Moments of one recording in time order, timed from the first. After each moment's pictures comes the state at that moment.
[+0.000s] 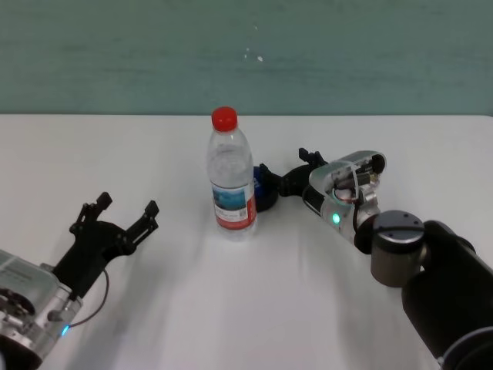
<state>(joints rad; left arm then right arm) 0.08 0.29 0.09 -1.54 -0.19 -0.22 -0.32 0.52 0.05 -0.30 -0.93 0.12 -0.02 0.26</state>
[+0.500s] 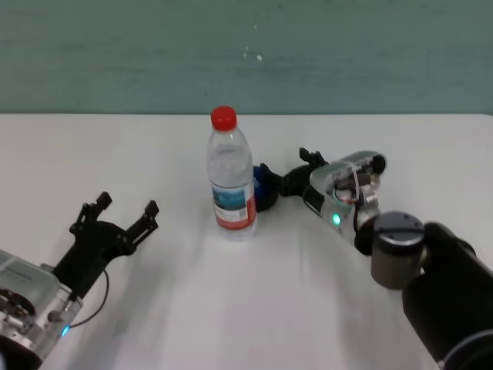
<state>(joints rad) 0.08 0.29 0.09 -1.54 -0.19 -0.22 -0.32 0.49 0.05 -0.30 -0.97 0.12 -0.02 0.25</state>
